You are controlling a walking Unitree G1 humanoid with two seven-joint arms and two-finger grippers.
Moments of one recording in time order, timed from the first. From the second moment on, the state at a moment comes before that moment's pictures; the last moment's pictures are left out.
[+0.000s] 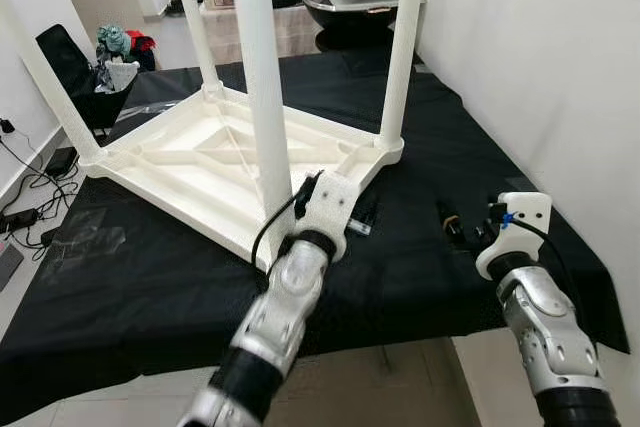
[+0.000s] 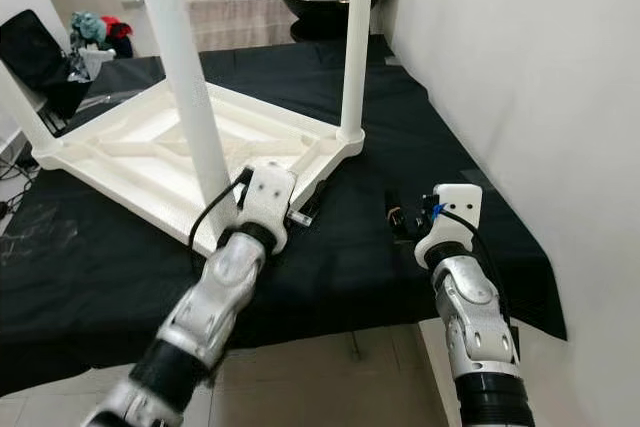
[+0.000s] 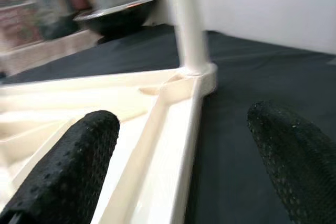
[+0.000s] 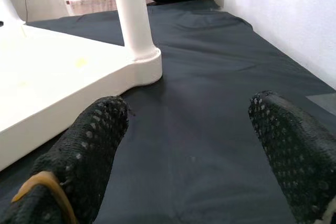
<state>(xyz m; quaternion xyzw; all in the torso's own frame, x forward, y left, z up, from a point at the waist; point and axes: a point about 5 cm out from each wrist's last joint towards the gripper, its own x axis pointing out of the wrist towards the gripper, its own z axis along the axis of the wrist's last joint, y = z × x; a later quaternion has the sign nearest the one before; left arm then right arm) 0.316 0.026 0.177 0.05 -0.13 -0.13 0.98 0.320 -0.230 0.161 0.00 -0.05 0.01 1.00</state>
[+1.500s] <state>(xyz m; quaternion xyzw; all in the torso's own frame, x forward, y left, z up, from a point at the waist) 0.232 0.133 0.177 0.14 -0.09 0.01 0.99 0.340 -0.248 0.170 0.02 -0.05 -0.03 1.00</state>
